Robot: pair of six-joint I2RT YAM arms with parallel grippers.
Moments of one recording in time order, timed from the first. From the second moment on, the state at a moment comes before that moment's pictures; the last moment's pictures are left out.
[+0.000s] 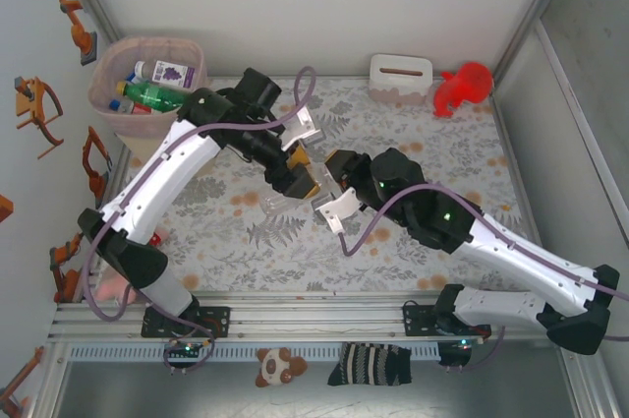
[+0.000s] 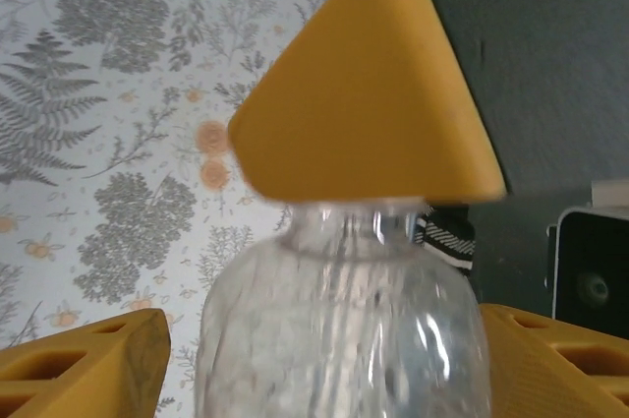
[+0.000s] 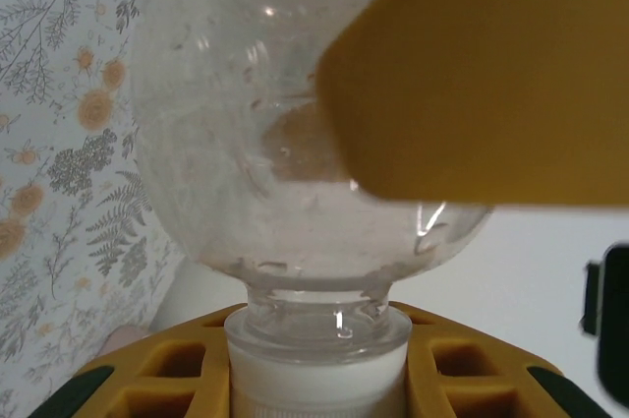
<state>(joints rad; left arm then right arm) -0.72 1.64 1.89 -1.40 0.74 0.40 1.03 1.06 1.11 -0.41 0.23 -1.69</state>
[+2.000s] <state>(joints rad) 0.20 1.33 1.67 -0.46 0.30 0.09 1.00 1.24 1.19 -0.41 0.27 -0.15</state>
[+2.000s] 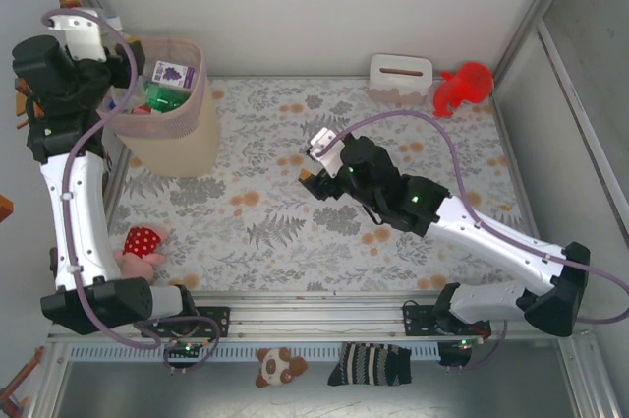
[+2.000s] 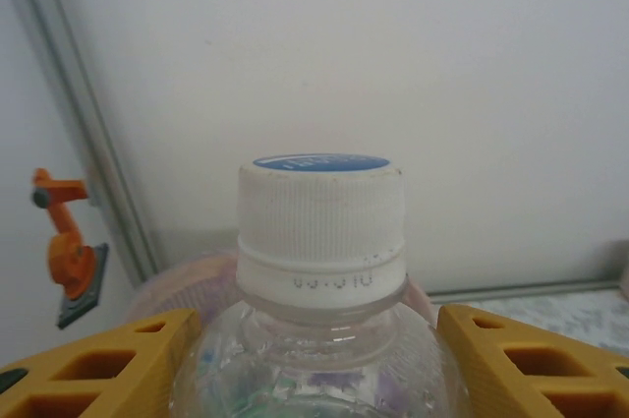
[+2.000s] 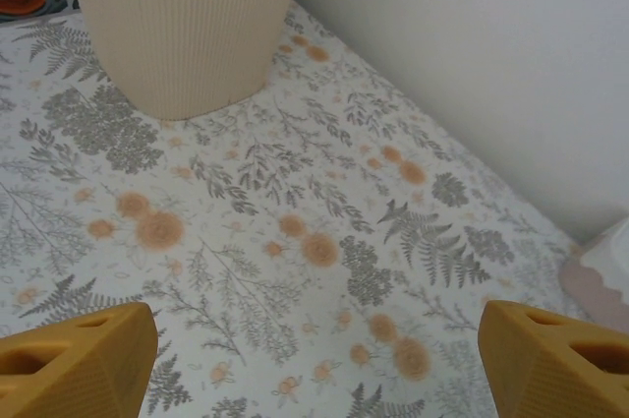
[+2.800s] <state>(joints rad) 0.30 1.54 1.50 -0.09 0.10 0.14 0.92 1.28 1.19 -0.41 0.20 -0.12</state>
